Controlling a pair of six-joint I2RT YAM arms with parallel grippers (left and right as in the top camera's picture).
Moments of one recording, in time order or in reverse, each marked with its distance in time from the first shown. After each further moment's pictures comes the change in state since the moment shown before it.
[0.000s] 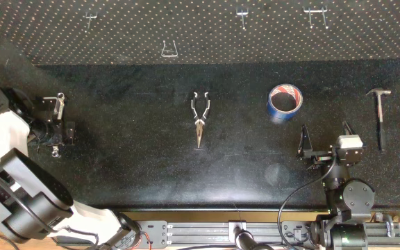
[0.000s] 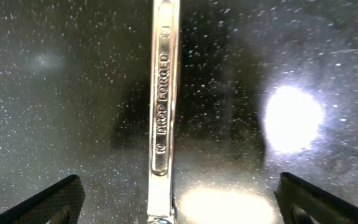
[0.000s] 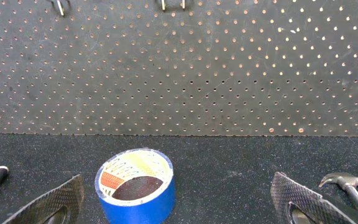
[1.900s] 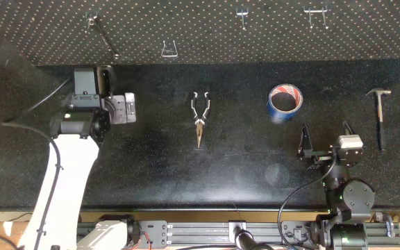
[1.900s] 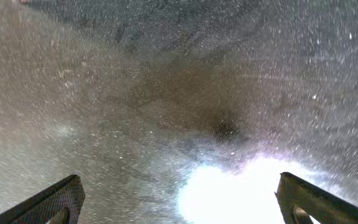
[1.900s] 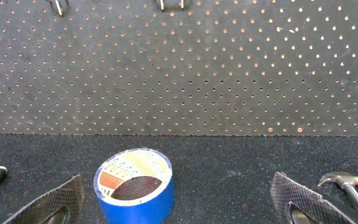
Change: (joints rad) left arm -0.703 -0.483 -0.117 -0.018 -0.250 -0.646; right arm 0.000 0.000 0.000 0.000 0.004 0.000
